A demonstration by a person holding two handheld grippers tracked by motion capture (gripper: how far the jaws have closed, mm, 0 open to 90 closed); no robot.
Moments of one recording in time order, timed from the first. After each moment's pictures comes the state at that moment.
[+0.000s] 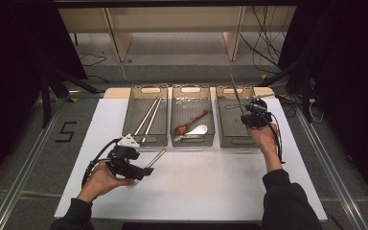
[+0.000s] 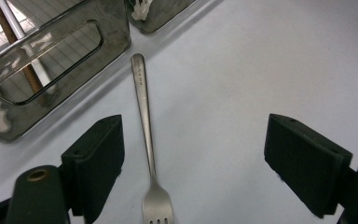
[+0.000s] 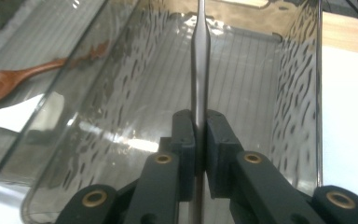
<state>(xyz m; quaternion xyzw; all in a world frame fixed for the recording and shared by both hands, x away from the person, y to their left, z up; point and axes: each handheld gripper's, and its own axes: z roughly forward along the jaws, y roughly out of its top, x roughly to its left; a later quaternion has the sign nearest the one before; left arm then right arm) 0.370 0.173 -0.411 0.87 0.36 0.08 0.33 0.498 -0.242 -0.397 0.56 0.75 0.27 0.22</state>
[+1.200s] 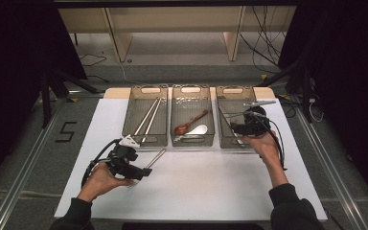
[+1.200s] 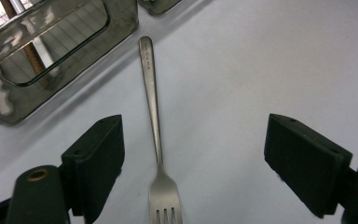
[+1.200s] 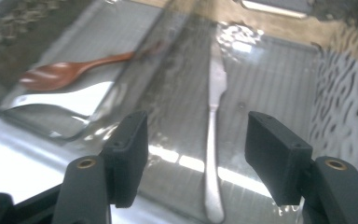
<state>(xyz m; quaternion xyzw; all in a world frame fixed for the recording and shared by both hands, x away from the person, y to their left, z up) 0.374 0.176 -0.418 0.87 0.38 0.07 0.31 0.463 -0.231 -0.390 0.51 0.77 0.33 0.21</state>
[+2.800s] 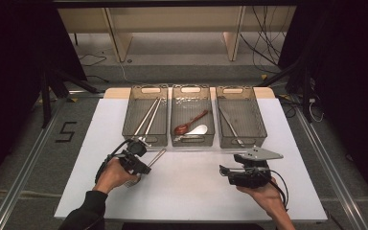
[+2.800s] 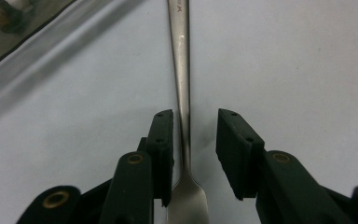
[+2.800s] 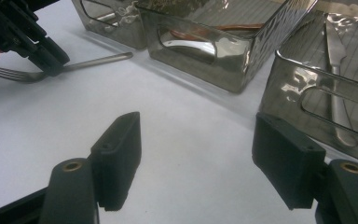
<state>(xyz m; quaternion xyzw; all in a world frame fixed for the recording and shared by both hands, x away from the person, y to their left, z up) 0.411 0.154 -0.461 0.89 0.43 0.03 0.18 0.331 -0.217 -0.424 0.41 0.79 0.43 0.17</state>
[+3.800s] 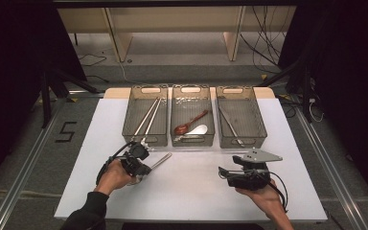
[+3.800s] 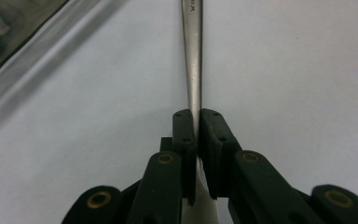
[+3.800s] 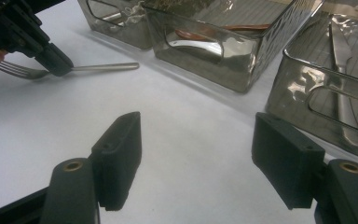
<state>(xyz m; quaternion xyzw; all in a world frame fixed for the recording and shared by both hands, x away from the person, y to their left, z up) 0.400 0.148 -0.455 0.90 0.38 0.04 0.20 0.327 -0.214 -0.425 0.40 0.79 0.43 0.17</state>
